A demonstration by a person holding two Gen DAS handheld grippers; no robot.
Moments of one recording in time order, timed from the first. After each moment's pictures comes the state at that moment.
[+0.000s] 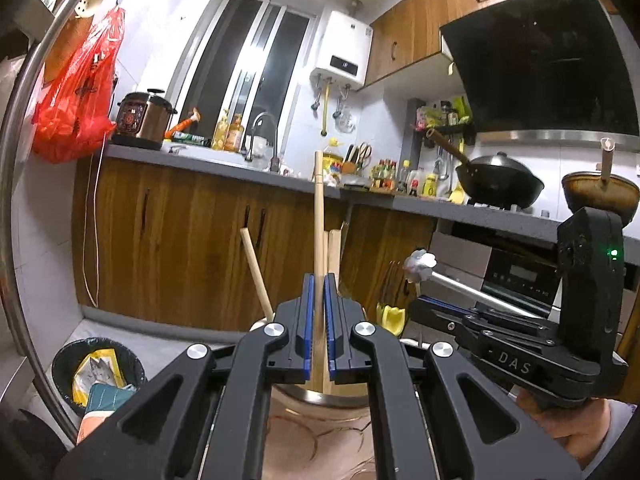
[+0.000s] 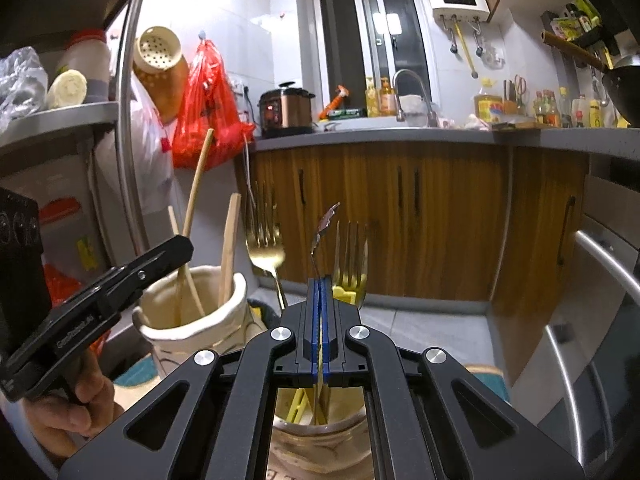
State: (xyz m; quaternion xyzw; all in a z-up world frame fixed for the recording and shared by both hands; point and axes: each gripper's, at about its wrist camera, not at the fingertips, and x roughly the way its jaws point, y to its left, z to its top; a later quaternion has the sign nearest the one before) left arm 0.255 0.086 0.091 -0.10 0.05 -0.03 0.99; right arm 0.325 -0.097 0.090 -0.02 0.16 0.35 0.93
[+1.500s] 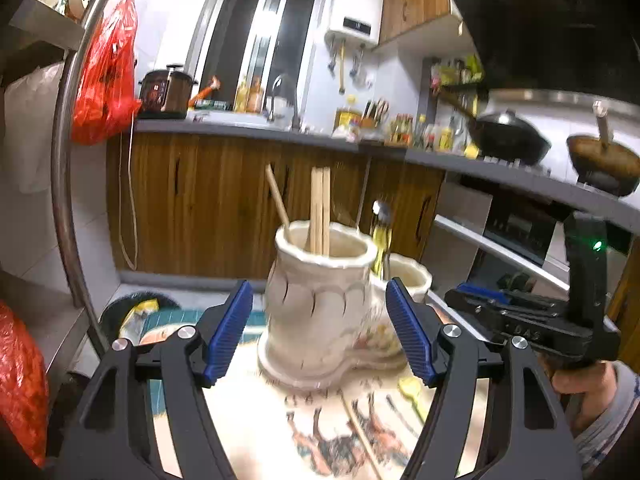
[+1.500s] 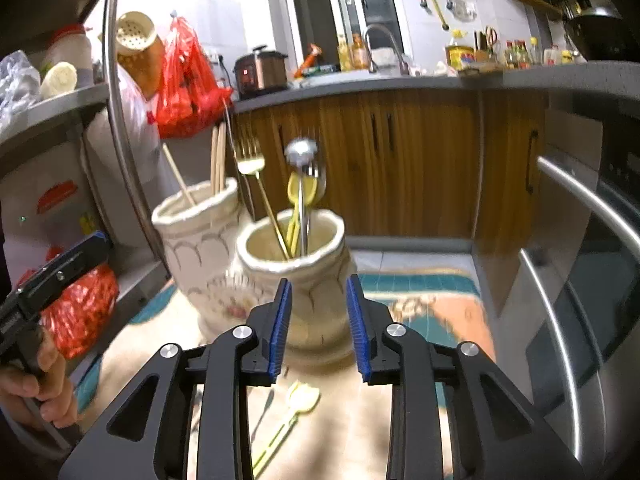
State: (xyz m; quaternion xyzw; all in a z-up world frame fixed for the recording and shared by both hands) left arm 0.172 0.070 0.089 -0.07 0.15 0.01 0.99; right arm 0.275 -0.151 0.063 -0.01 0.25 0.31 0.92
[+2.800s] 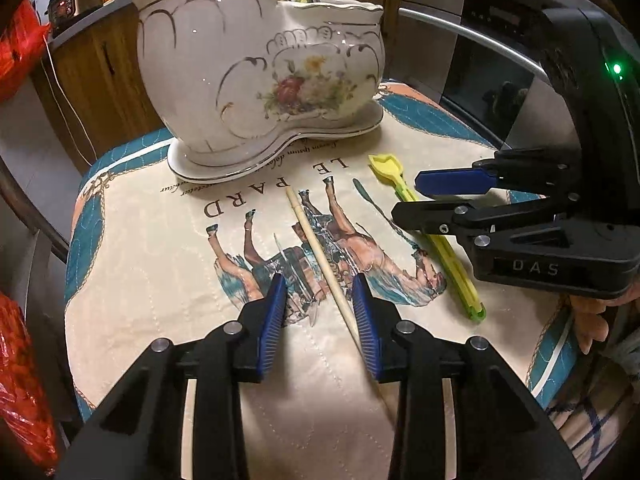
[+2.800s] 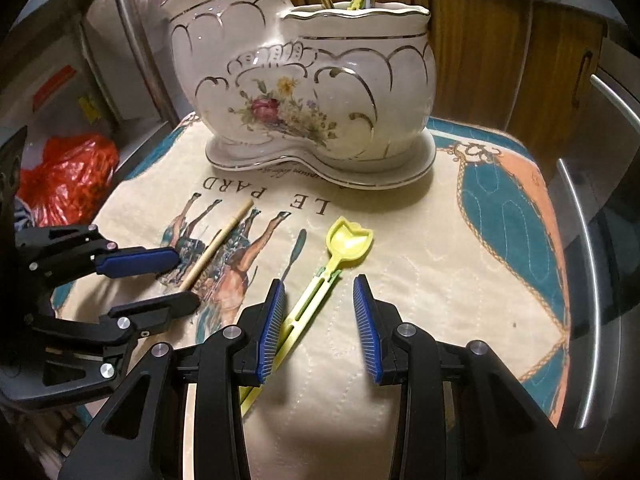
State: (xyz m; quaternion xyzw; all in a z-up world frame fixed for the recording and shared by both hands) left arm 0.190 0.016 -0.014 0.03 0.45 -0.06 0.89; right arm 0.254 -0.113 -0.010 -0.12 0.44 0.33 0.83
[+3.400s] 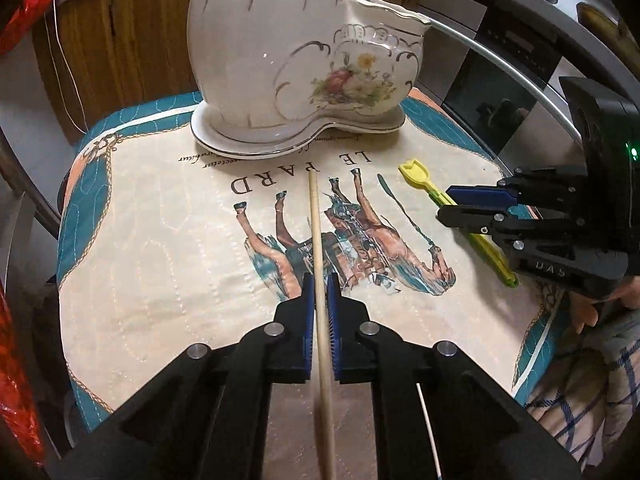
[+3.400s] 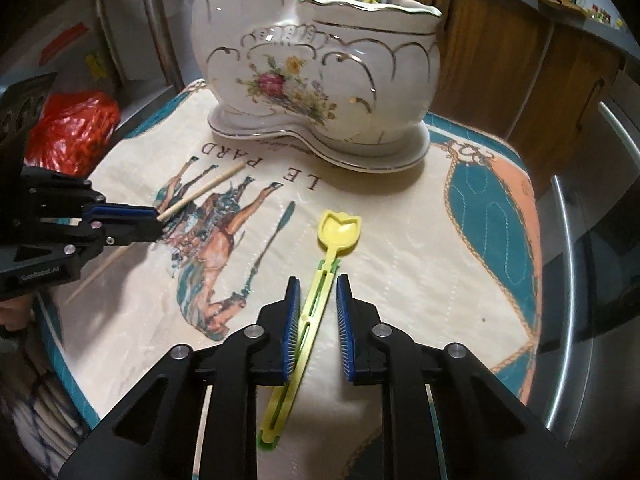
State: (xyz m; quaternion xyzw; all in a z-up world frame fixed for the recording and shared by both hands) left arm 0.200 0.049 -0.009 -0.05 0.48 -0.09 0.87; right arm 0.253 -0.116 -0.007 -0.19 0.45 0.33 0.81
